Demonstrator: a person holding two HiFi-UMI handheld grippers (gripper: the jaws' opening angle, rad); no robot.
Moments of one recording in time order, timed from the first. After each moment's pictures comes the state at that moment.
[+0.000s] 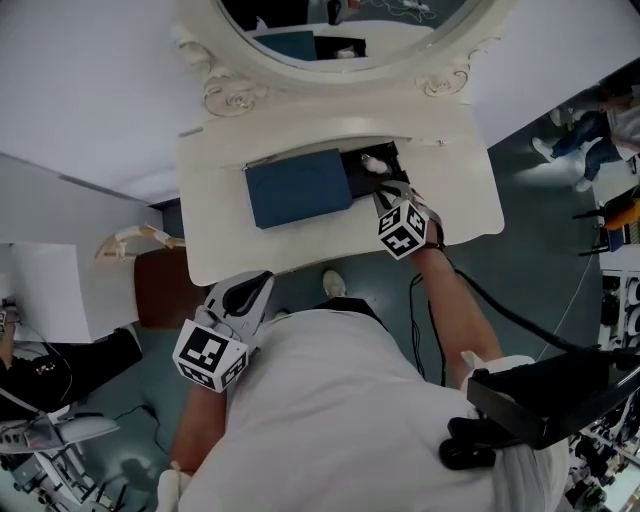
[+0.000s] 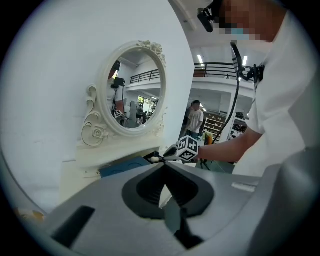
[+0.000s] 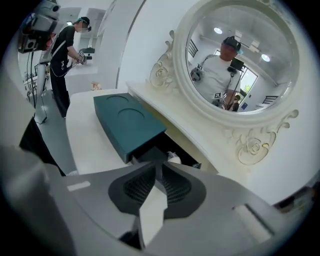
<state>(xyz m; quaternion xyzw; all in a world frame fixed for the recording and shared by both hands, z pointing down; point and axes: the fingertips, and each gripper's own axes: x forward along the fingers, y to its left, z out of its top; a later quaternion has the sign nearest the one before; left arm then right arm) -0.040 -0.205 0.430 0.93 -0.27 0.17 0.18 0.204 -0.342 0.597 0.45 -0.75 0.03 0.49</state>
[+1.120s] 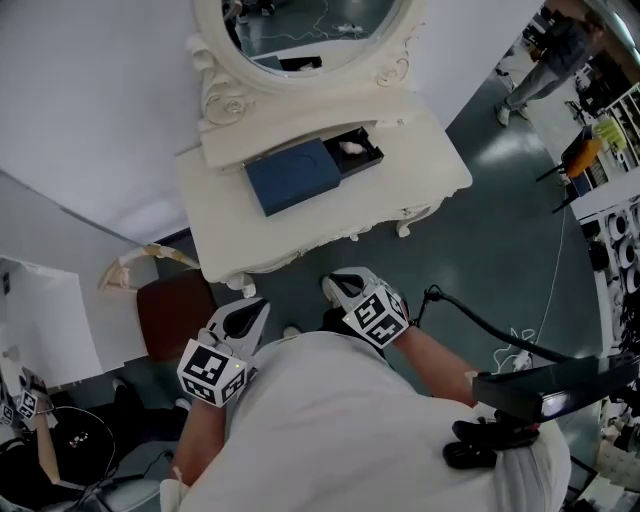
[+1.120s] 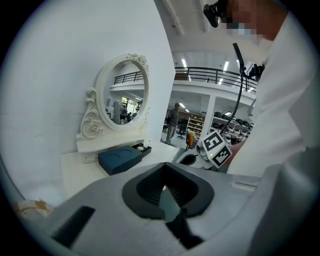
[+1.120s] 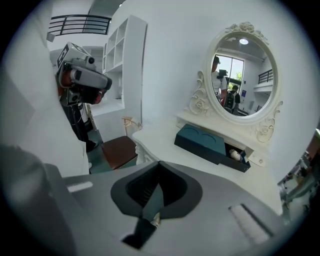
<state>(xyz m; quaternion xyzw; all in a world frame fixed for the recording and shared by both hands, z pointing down) -0.166 -0.064 0.435 0.96 -0.17 0.16 0.16 -0.042 -0.066 0.538 0.44 -0.82 0.12 0.35</state>
